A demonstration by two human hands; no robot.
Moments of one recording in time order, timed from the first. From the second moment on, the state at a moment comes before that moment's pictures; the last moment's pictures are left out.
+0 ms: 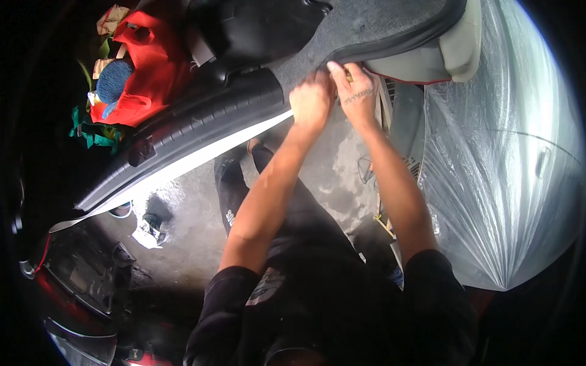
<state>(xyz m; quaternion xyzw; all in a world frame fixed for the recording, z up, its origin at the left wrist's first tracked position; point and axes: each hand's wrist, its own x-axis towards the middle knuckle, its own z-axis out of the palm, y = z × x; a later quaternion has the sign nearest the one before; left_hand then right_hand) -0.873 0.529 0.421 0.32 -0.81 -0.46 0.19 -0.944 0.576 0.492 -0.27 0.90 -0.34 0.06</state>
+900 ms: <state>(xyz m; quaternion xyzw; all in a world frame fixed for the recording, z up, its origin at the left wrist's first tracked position) -0.805 0.580 0.352 0.59 -0.15 -0.75 0.26 -0.879 0.611 0.370 -0.06 0.88 -0.41 0.23</state>
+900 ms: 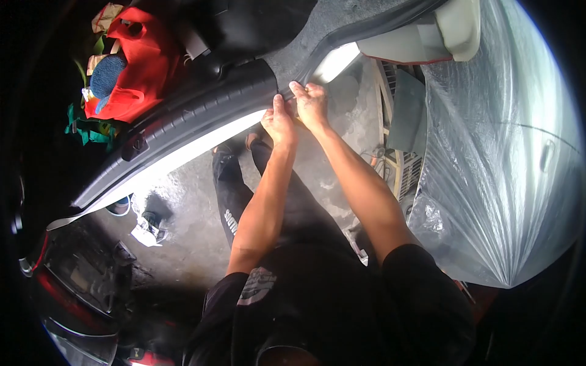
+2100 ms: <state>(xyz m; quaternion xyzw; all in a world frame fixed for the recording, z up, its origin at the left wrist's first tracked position) -0.659 0.475 0.367 0.62 -0.23 -0.73 0.20 -0.886 0.600 0.388 0.00 0.84 -0.40 0.36</state>
